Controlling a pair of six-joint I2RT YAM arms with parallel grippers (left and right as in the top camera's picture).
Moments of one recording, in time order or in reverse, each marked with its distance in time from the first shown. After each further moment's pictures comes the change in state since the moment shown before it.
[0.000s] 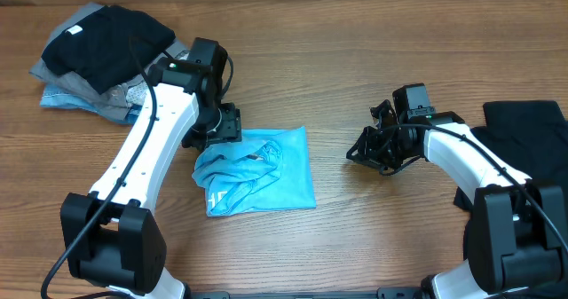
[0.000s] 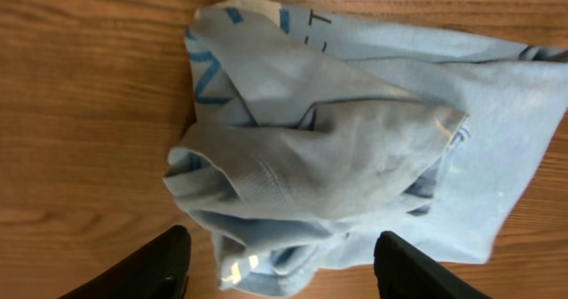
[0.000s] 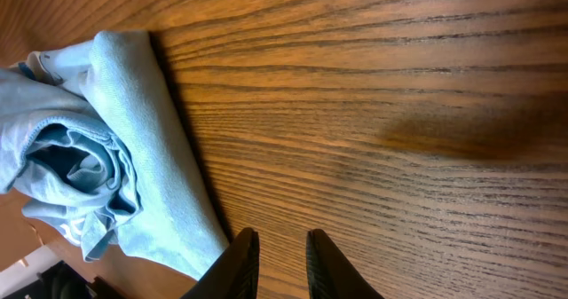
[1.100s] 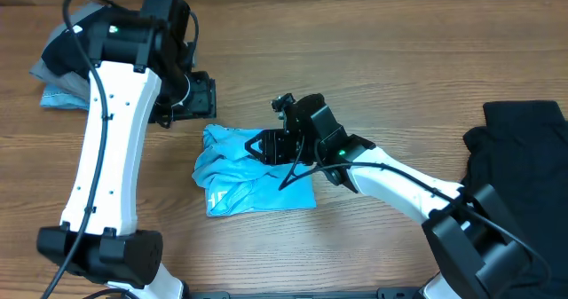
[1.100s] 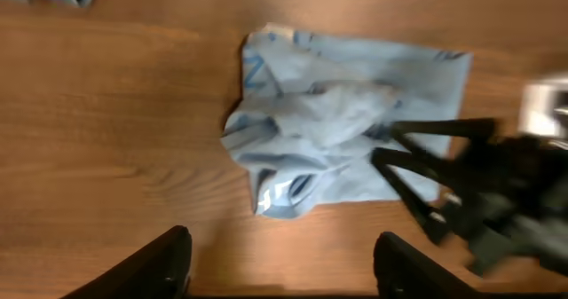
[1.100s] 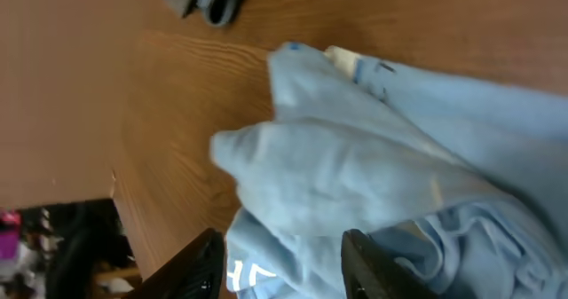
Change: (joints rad) left arm 0.080 0.021 0.561 -0.446 0.023 0.087; right arm 0.518 0.054 0.006 0.716 0.055 0.360
